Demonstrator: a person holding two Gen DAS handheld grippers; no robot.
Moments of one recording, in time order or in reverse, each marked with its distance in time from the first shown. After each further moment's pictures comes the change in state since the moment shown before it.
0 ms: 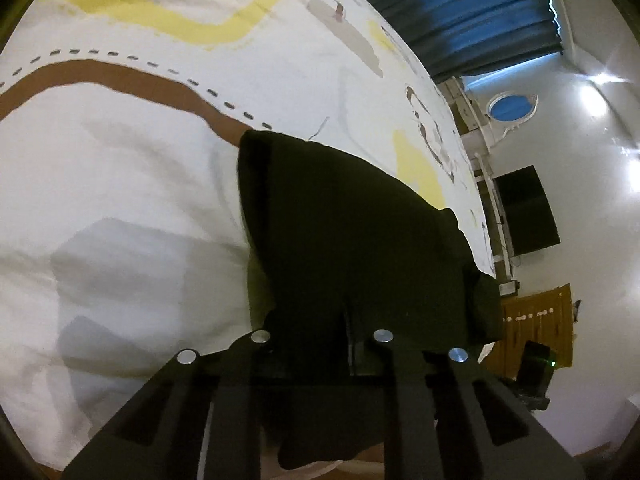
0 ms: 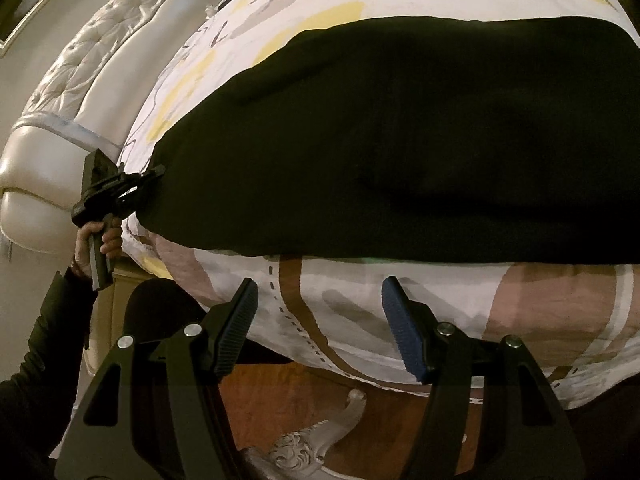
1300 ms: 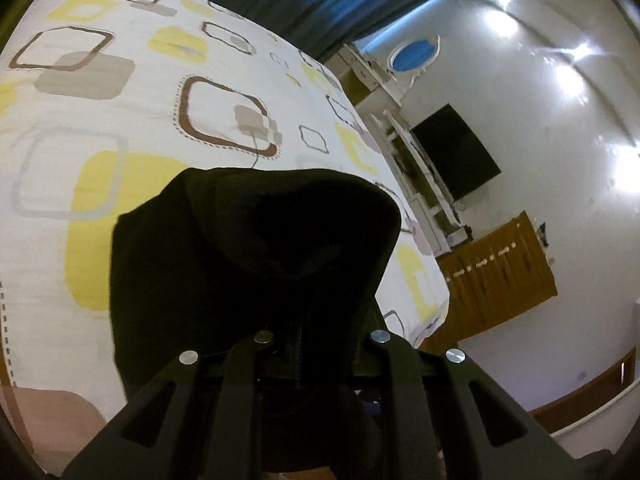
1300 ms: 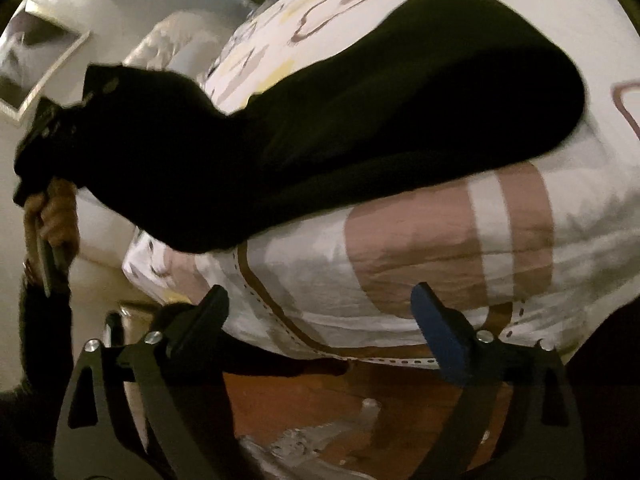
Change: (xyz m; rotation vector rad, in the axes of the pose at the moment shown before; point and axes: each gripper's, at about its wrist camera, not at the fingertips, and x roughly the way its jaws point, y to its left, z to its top) left arm 0.073 -0.292 -0.028 0.331 0.020 -0.187; right arm -0.067 -0.093 -0.060 0.176 -0.199 0.126
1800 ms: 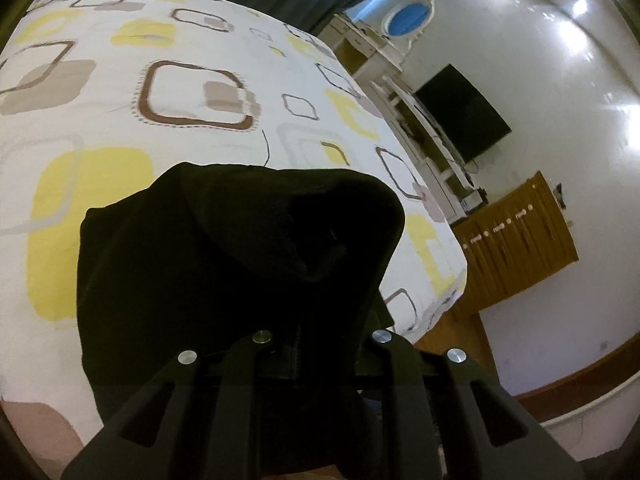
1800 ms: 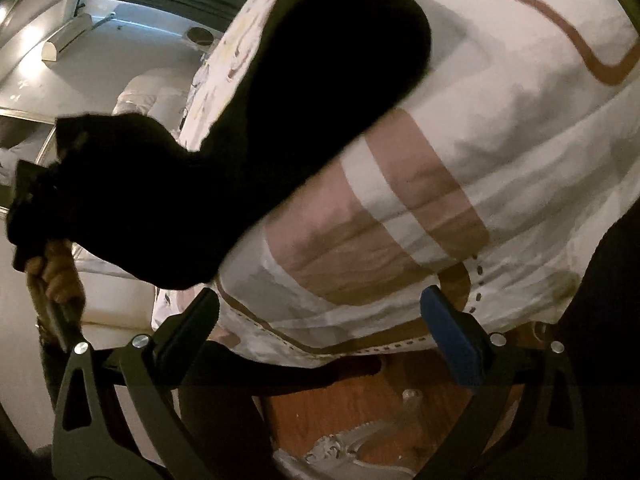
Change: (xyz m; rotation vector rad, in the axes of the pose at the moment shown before) left arm 0.059 -0.049 -0.007 0.093 0.100 0.059; right arm -0.002 -0.061 -0.017 0.276 -0.030 0.053
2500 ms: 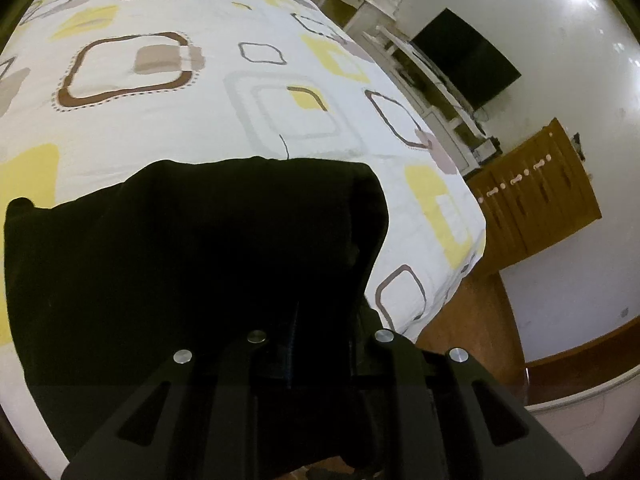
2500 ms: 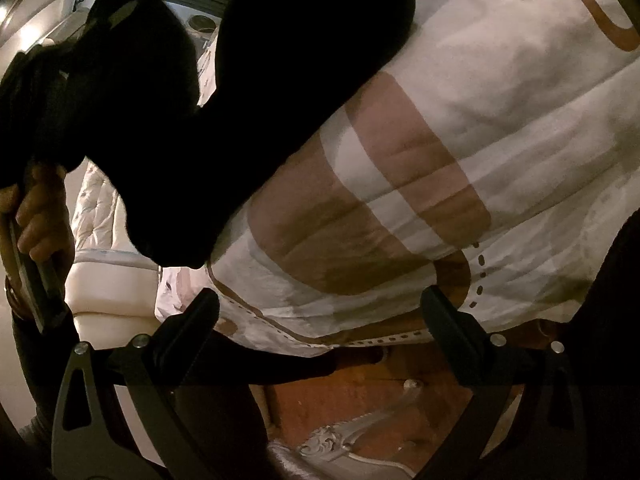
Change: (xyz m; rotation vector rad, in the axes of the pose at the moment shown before) left arm 0.119 -0.066 -0.003 0.080 0.158 0.064; right arm 0.019 -0.014 -0.005 0.004 0.053 0.042
